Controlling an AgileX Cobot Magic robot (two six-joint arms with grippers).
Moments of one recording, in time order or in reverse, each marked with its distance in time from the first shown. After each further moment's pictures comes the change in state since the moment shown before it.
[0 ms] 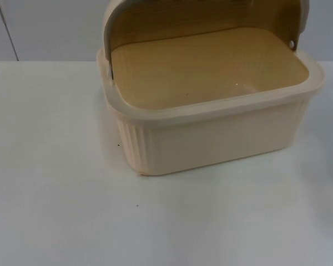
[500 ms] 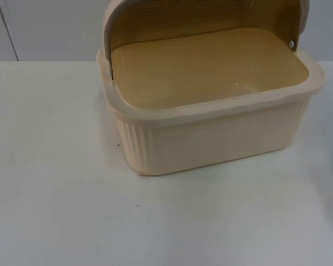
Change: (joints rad) right arm -0.005 0.267 0.000 -0.141 -0.099 -0.018; left arm 0.000 0.000 0.000 0.008 0.000 0.000
